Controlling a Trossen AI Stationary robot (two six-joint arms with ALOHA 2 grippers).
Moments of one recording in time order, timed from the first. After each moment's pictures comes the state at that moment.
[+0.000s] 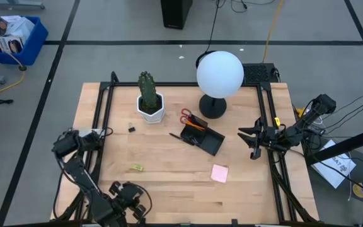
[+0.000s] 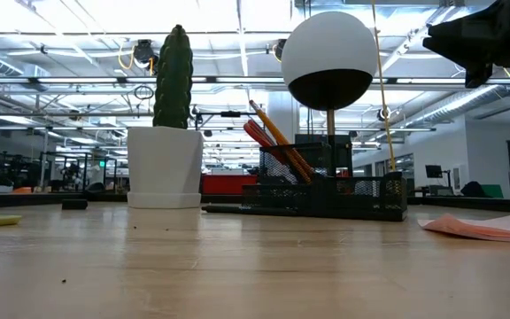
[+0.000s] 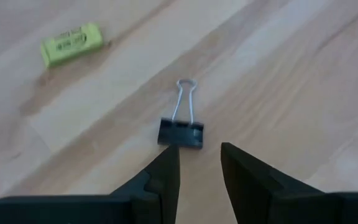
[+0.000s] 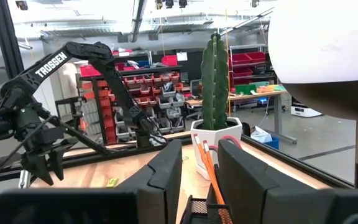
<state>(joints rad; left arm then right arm) -1.00 1.95 1.37 -1.08 -0.45 -1.93 0.69 0.33 0.02 0.62 0.94 -0.12</state>
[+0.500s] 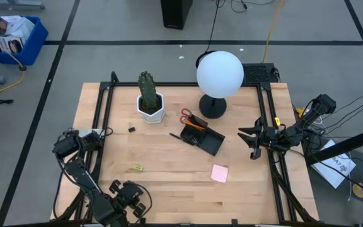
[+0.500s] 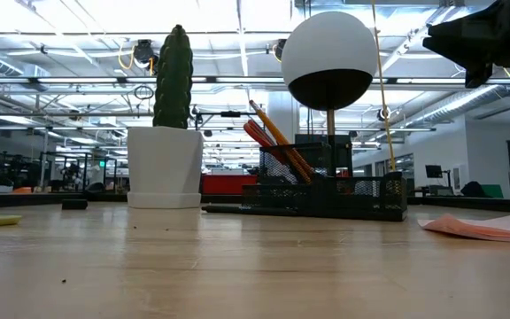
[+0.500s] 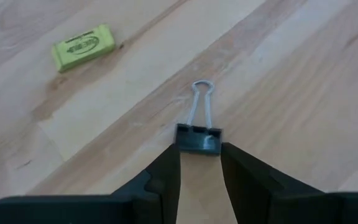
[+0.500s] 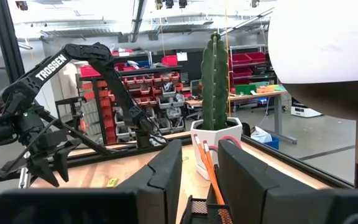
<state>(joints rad) -1.01 1.96 1.34 -1.10 -0.45 -1.92 0.69 0.33 0.02 0.62 0.94 -0.12</state>
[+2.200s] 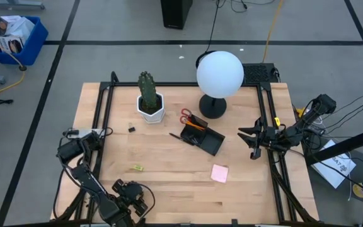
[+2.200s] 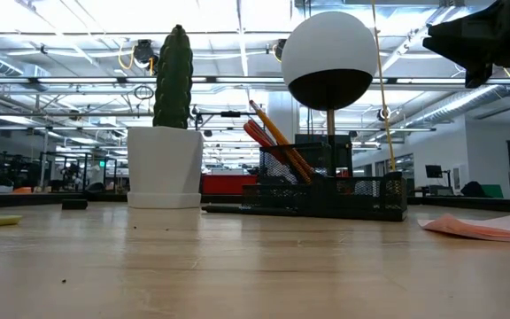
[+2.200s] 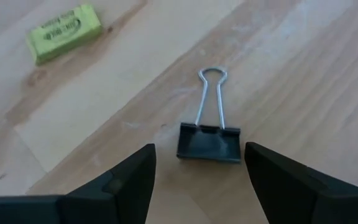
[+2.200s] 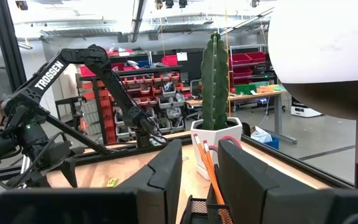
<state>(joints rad) -0.98 2.02 1.31 -1.02 -0.41 -1.86 0.69 0.33 0.02 0.62 0.94 -0.12</state>
